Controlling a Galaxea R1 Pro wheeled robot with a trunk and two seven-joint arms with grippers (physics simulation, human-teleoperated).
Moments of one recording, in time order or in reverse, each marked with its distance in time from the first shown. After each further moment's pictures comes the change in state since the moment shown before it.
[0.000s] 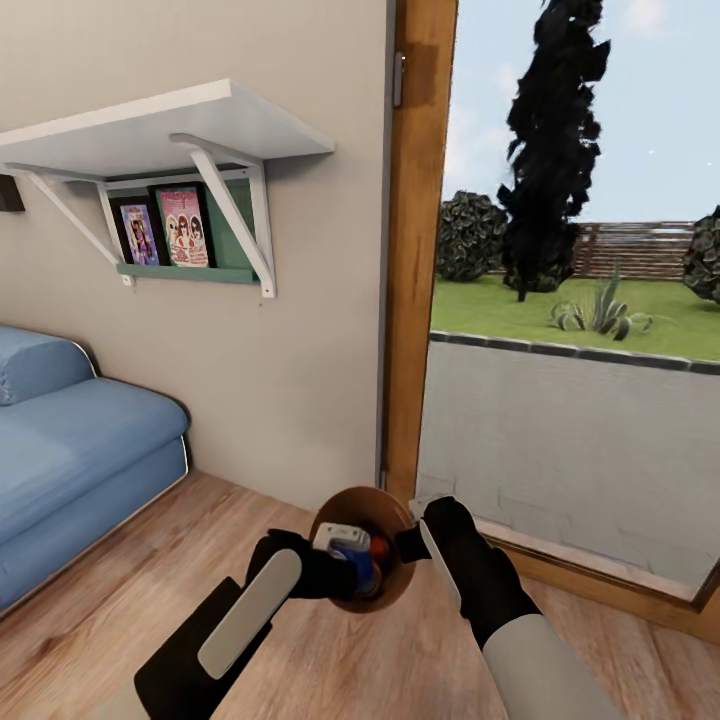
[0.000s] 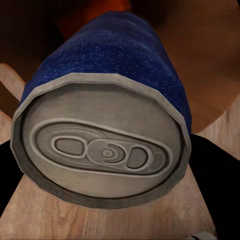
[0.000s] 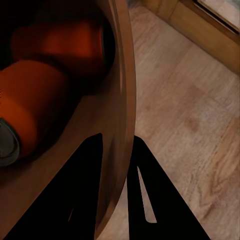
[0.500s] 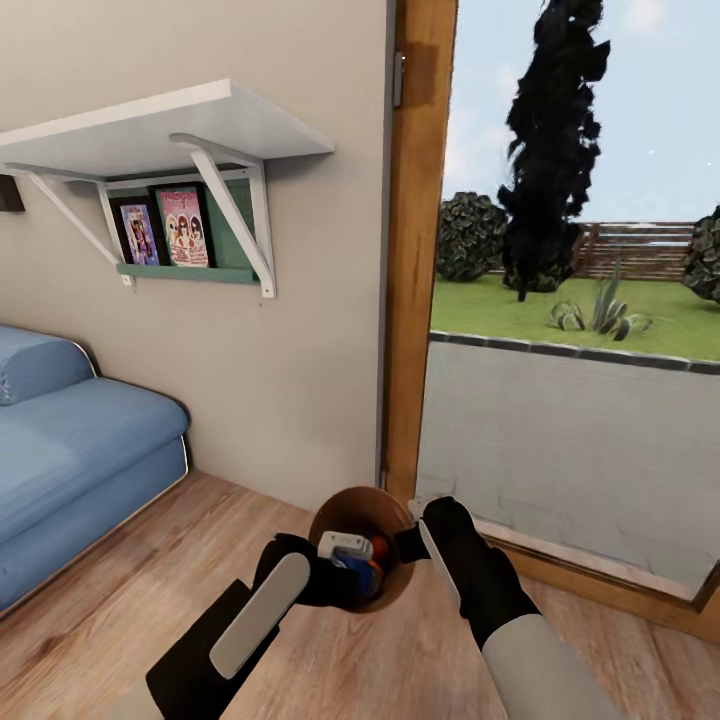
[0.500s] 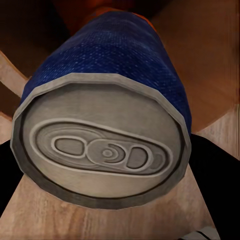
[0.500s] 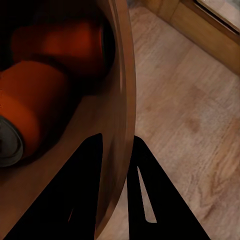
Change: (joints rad) left arm -0.001 -0.021 -0.007 0.065 -0.012 -0.001 0.003; right arm 0.000 0.002 0.003 0.000 0.000 0.000 0.000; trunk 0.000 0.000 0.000
